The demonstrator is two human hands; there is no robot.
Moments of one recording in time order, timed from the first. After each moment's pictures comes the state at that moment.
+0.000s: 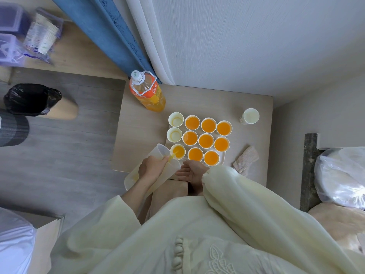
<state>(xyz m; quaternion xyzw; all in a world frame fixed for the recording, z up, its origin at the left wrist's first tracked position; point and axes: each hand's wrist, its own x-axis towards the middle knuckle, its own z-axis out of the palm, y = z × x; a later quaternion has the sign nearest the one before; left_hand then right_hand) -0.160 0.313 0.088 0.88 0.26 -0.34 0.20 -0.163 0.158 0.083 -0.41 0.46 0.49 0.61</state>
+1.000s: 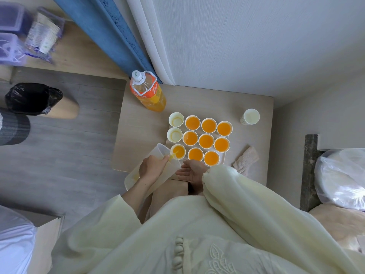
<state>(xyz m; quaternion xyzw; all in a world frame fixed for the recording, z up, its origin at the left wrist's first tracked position) -0.158 0.308 0.092 0.88 0.26 -0.34 0.19 -0.162 0.155 0.079 -0.40 0.46 0.50 0.61</state>
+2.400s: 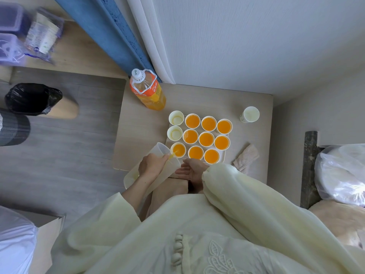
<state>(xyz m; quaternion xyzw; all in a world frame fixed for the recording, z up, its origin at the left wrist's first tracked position) -0.159 0.312 0.093 0.89 0.25 -0.34 0.19 -0.166 0.160 0.079 -0.41 0.46 0.50 0.61</state>
